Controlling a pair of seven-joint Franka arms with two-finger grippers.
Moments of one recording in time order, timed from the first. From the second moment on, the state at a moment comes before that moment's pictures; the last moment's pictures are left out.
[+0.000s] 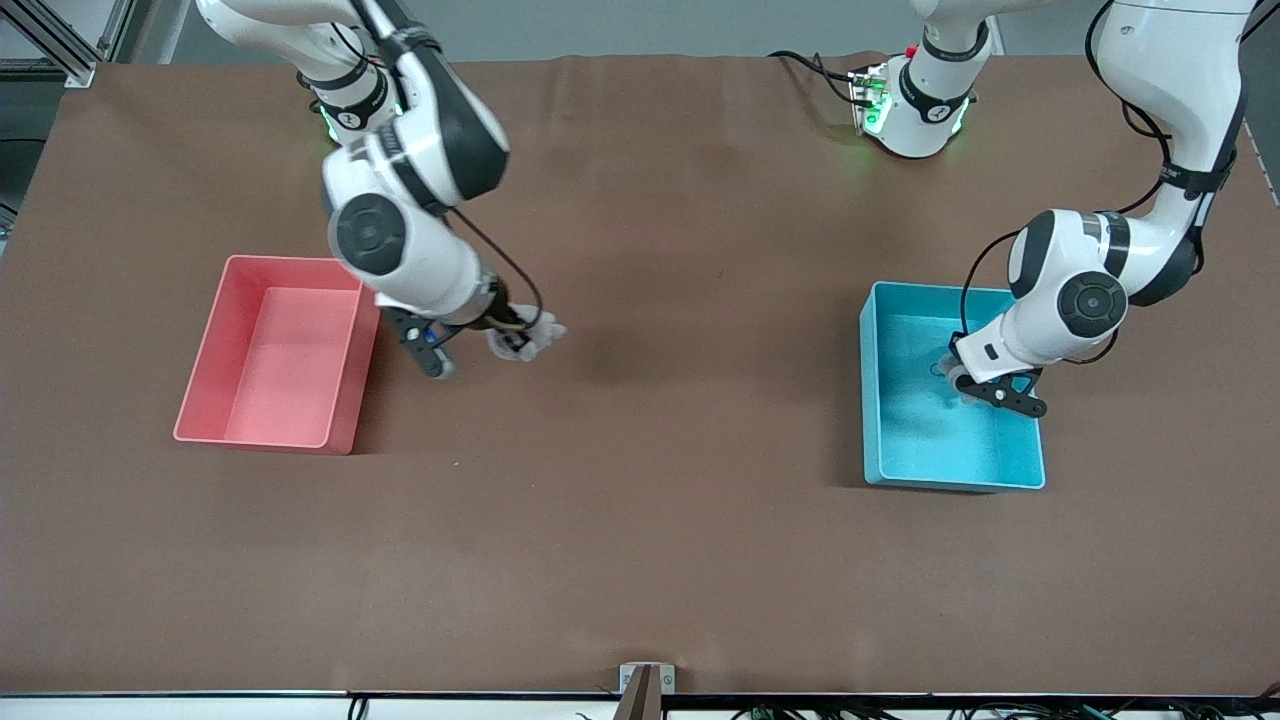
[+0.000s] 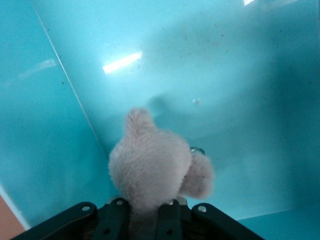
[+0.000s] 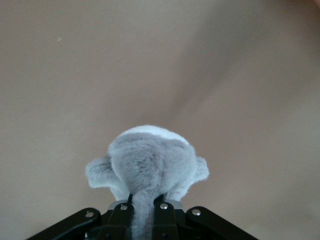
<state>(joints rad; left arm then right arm) 0.16 0.32 -0.20 -2.19 0.26 2.35 0.18 0.61 0.33 -0.05 -1.76 0.26 2.04 1.39</state>
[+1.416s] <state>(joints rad) 0.16 0.29 -0.38 -1.92 0.06 2.04 -0.10 0.83 0.63 -0.08 -1.63 0.19 2.31 1.71</state>
